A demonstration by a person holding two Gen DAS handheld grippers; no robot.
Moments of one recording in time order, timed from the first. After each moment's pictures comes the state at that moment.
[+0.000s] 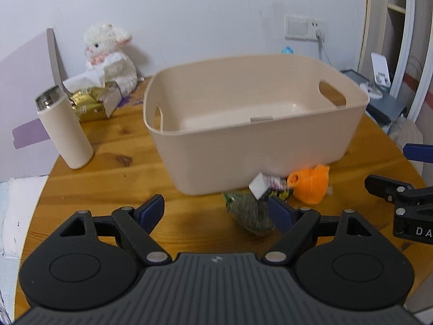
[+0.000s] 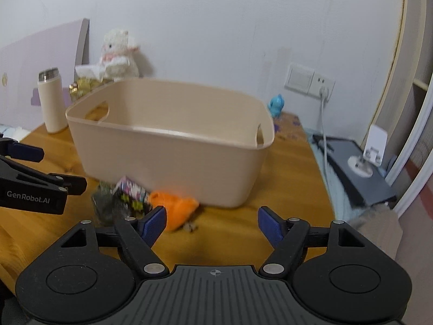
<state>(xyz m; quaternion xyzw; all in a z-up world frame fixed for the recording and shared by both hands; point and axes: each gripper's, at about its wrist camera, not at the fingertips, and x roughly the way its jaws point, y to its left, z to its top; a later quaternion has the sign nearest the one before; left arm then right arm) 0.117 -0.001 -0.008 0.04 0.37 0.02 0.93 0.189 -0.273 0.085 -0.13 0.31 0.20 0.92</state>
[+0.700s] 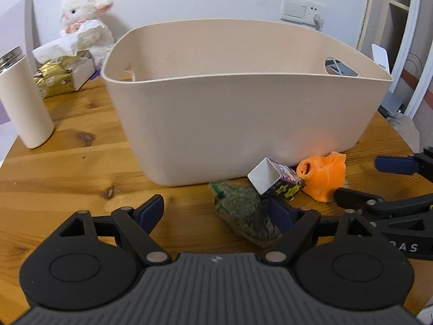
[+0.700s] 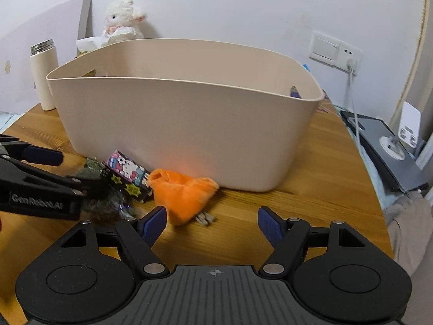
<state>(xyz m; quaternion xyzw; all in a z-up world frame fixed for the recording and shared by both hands) 0.162 0.009 -0.065 0.01 0.39 -0.02 0.92 0.231 -0.245 0.027 -0.13 0.35 0.24 0.90</state>
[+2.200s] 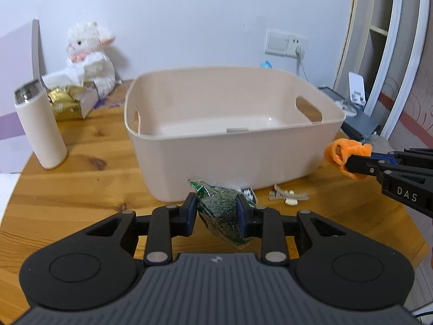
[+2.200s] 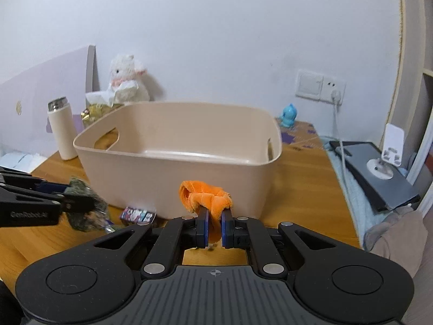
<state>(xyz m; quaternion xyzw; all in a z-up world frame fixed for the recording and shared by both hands) 0.114 0.010 -0.001 -0.01 0.34 -0.04 0.94 0.207 -0.289 0.091 -0.07 0.28 0.25 0.92</state>
